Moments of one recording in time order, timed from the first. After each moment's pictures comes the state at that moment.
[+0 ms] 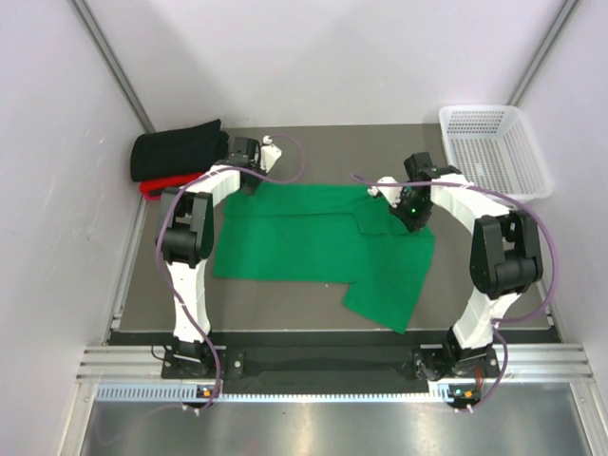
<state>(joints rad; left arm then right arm) -0.20 2.17 1.60 -0.32 -0.05 0.52 0.23 1.78 1.30 -0.83 -0.13 -0.79</state>
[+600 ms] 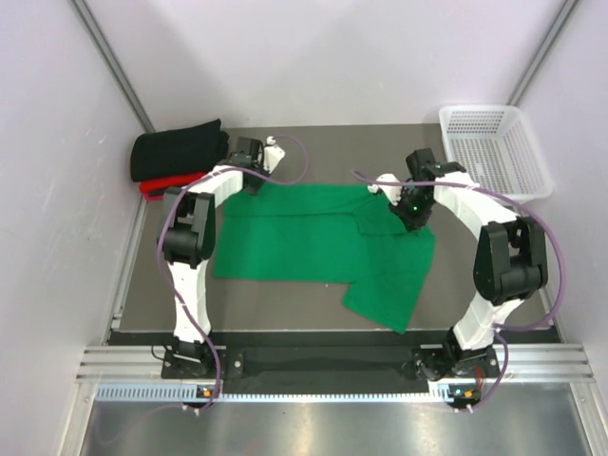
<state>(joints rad) -0.22 2.17 1.60 -0.32 -0.05 0.52 0.23 1.73 1.33 -0.91 -0.19 -0.79</state>
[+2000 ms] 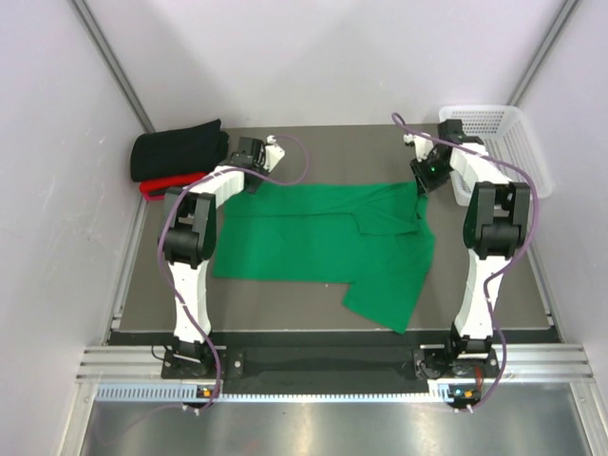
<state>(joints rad) -0.23 2.17 1.60 -0.29 -0.14 0.55 -0.01 2.16 1.78 -0.81 -0.27 -0.53</state>
